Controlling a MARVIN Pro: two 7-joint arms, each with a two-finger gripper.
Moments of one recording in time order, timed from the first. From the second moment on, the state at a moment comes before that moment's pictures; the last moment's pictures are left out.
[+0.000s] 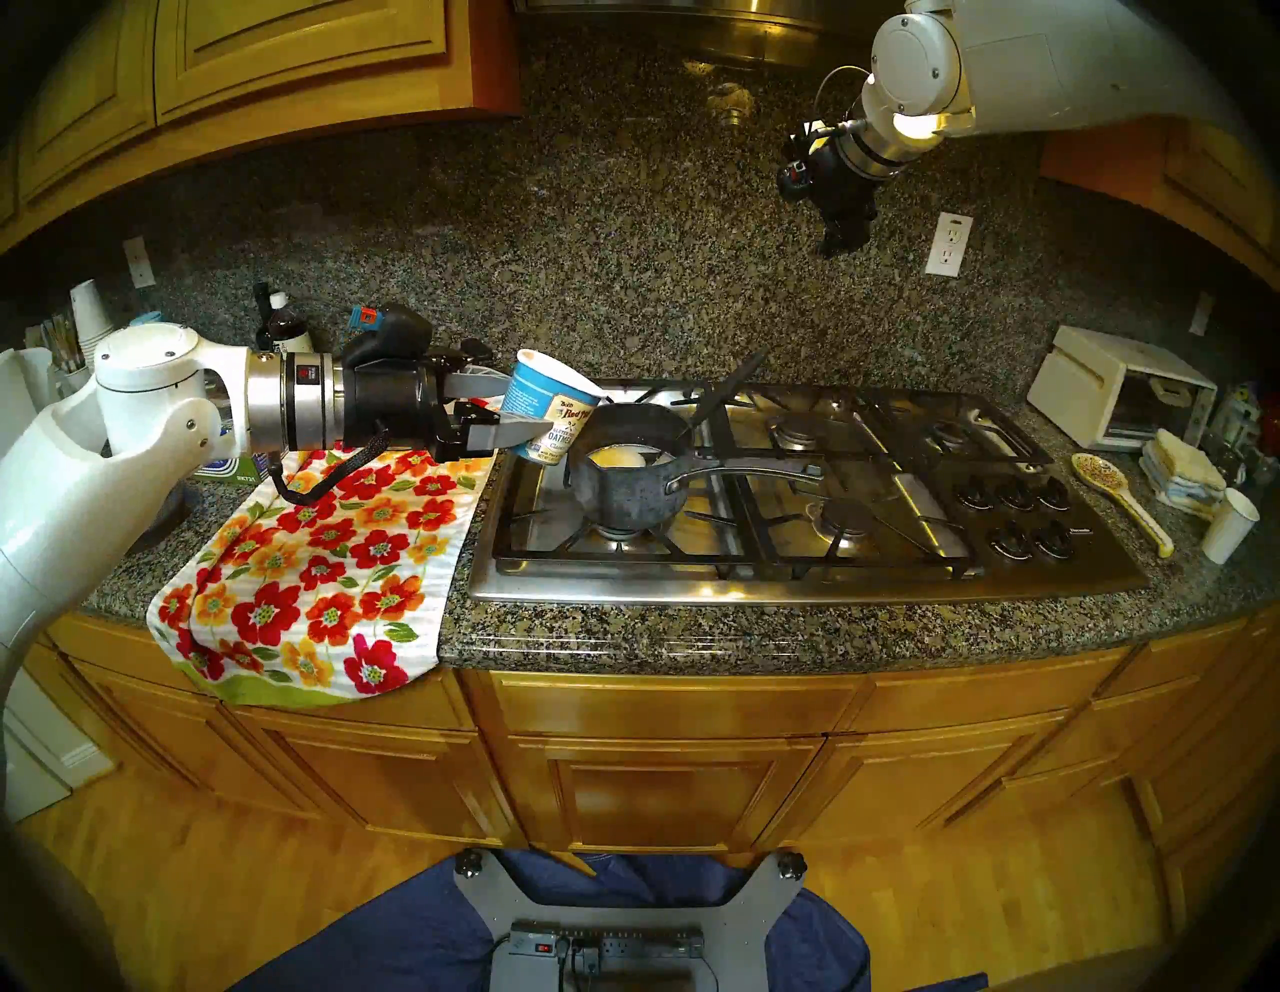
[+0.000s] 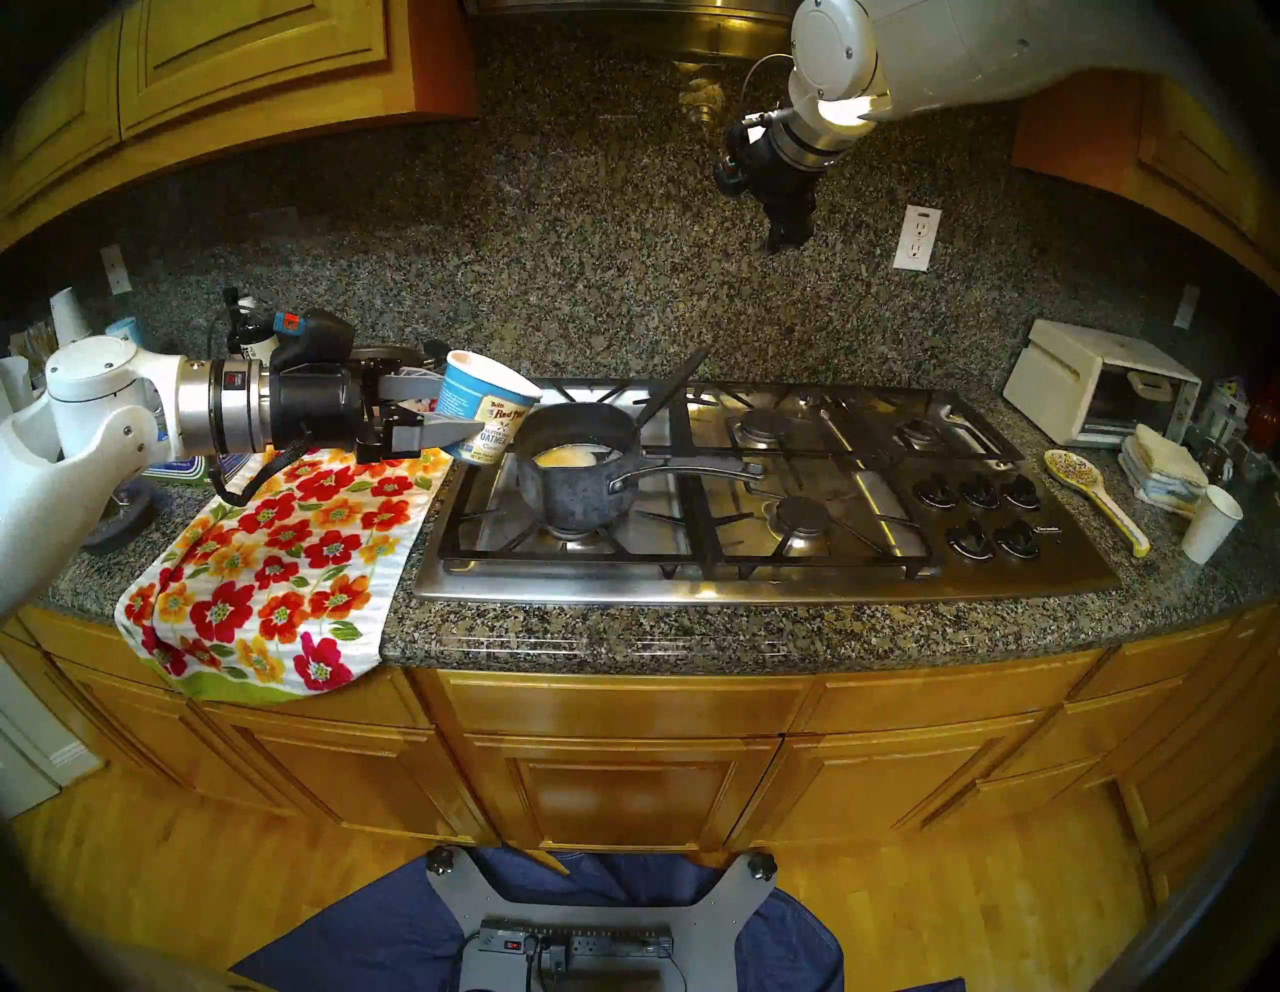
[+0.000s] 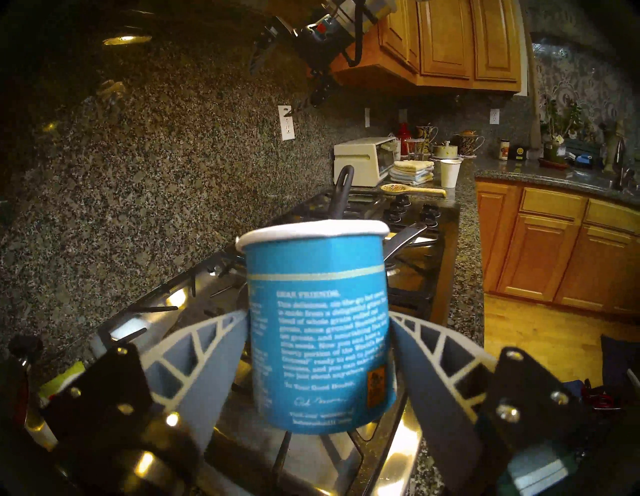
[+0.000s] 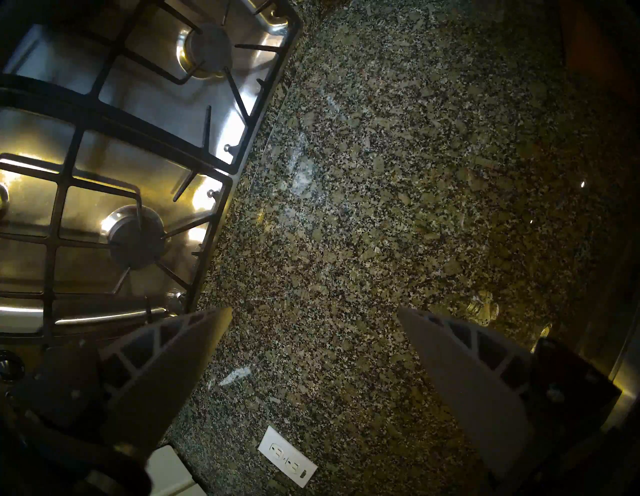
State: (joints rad) left arm 1.13 -0.37 -1.28 -1.87 -1.02 0.41 -0.75; right arm 0.93 -1.46 -1.42 -1.06 1.09 -0.16 0.44
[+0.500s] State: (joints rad) left arm 1.07 -0.43 -1.24 -1.80 -0.87 0.35 -0.78; right arm 0.93 -1.46 -1.42 -1.06 1.09 -0.16 0.44
